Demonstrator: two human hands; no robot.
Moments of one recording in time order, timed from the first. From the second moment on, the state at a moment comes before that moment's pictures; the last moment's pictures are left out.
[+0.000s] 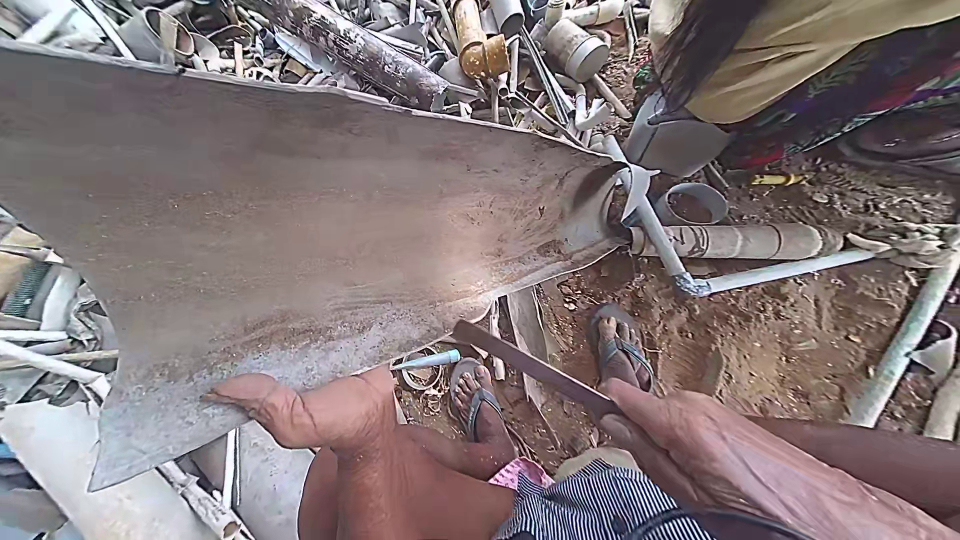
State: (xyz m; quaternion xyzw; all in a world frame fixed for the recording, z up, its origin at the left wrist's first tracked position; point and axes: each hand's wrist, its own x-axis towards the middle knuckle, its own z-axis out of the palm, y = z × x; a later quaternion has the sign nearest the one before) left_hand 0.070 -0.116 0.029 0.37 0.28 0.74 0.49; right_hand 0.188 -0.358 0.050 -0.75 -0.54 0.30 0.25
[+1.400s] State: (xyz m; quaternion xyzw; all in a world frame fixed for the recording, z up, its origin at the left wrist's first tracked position) left_hand 0.069 -0.126 0.028 0.37 0.22 0.74 0.52; right_hand 0.216 -0.340 0.048 -0.79 -0.52 0.33 0.02
